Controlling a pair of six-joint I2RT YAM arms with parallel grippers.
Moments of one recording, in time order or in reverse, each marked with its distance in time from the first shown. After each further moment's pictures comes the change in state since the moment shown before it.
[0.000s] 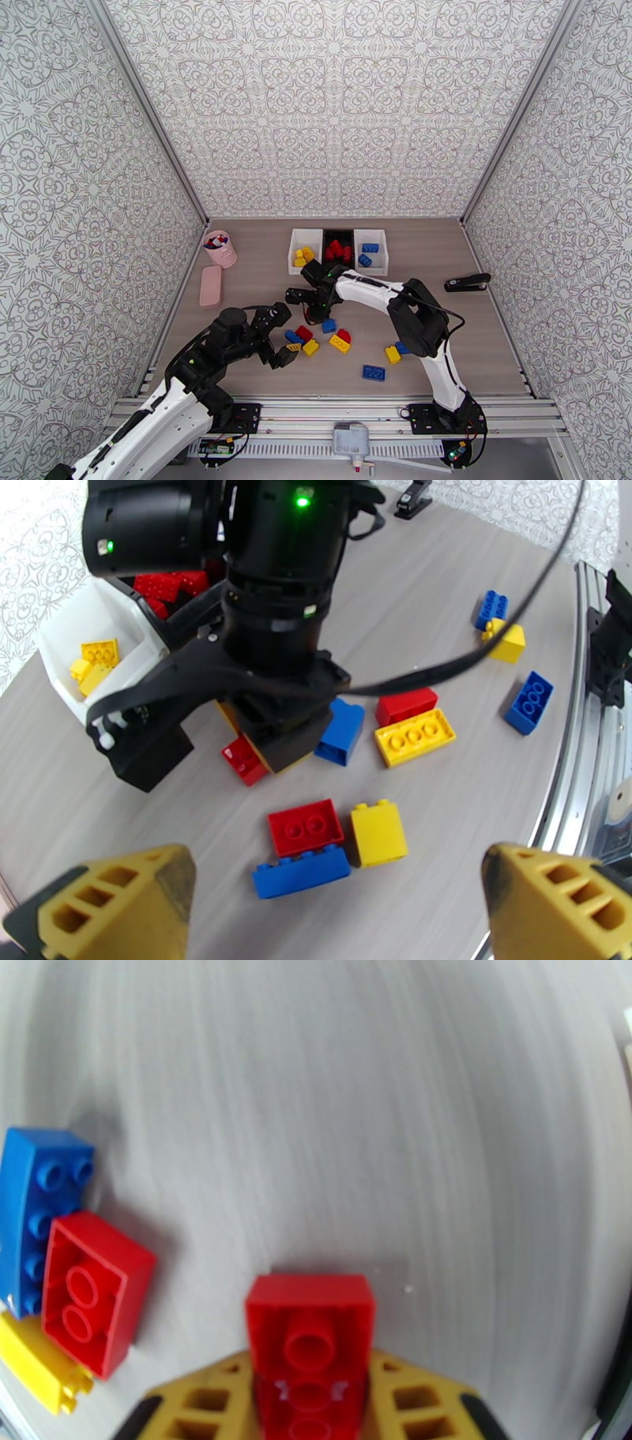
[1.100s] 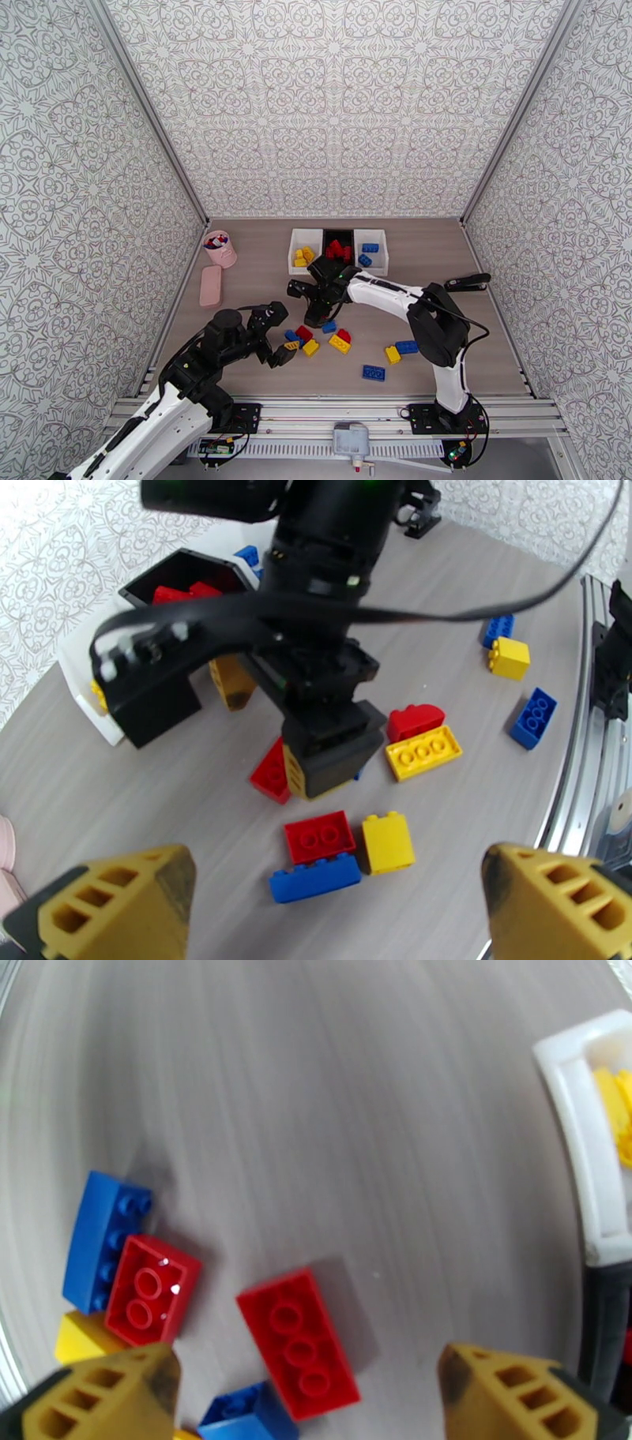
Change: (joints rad) left arm -0.006 -0.050 0.011 -0.021 -0.029 0.000; right arm -0.005 -0.131 -0.111 0.111 -0.047 0.058
